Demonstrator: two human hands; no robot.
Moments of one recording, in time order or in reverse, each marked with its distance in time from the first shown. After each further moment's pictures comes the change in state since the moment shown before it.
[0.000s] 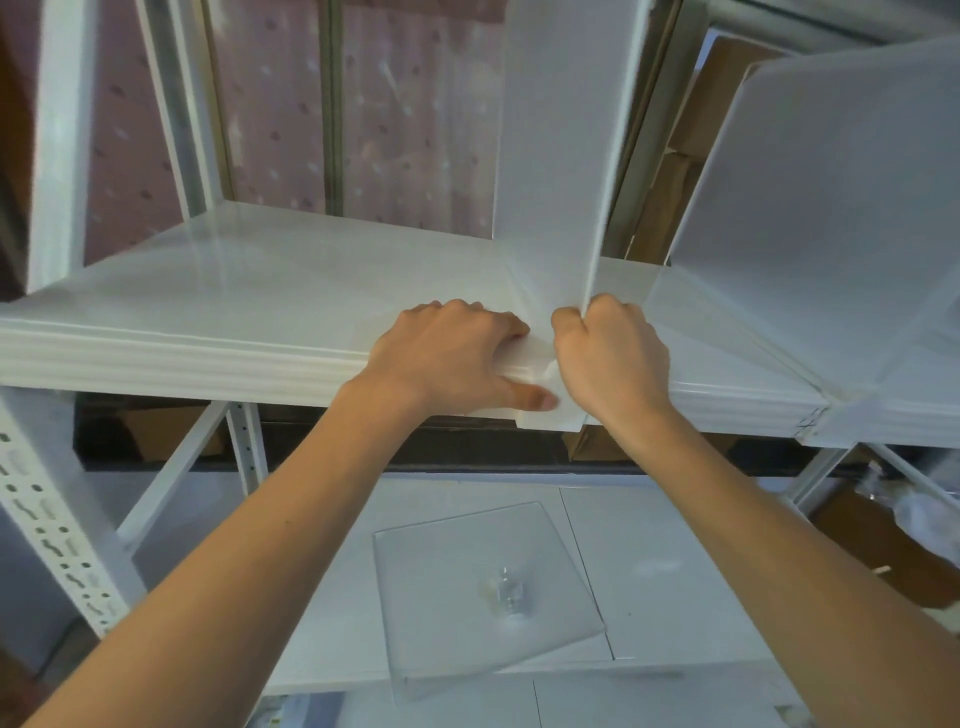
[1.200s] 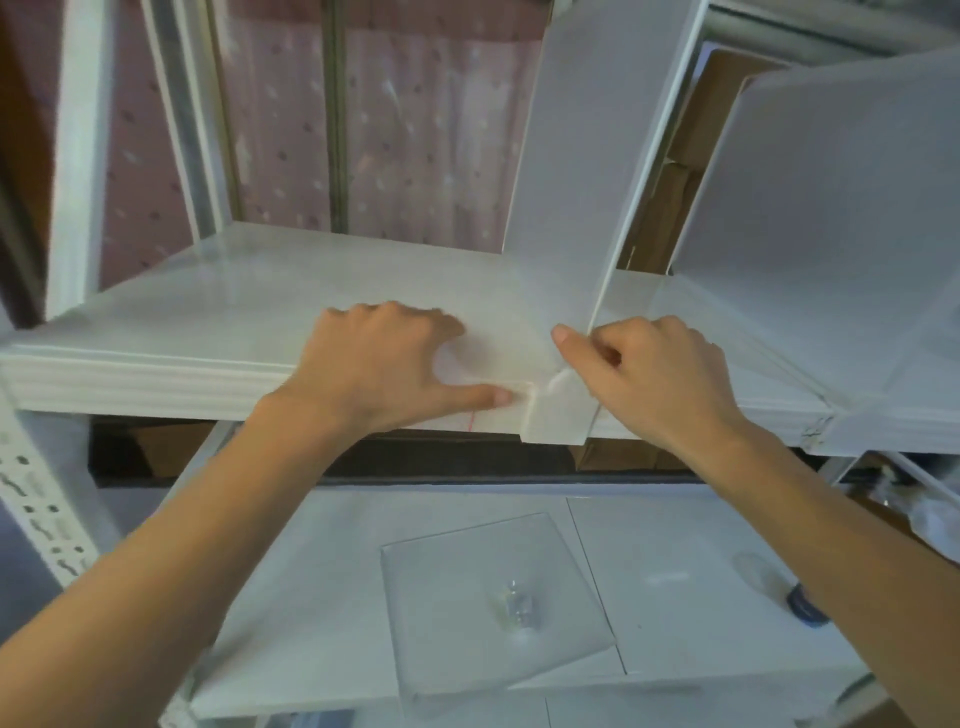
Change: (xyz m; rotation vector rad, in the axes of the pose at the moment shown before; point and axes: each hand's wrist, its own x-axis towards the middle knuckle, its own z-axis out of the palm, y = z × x) left_hand -0.032 -0.035 -0.024 0.160 0.095 -0.096; right_hand -0.003 0.031 -0.027 -0.223 -0.022 -0.318
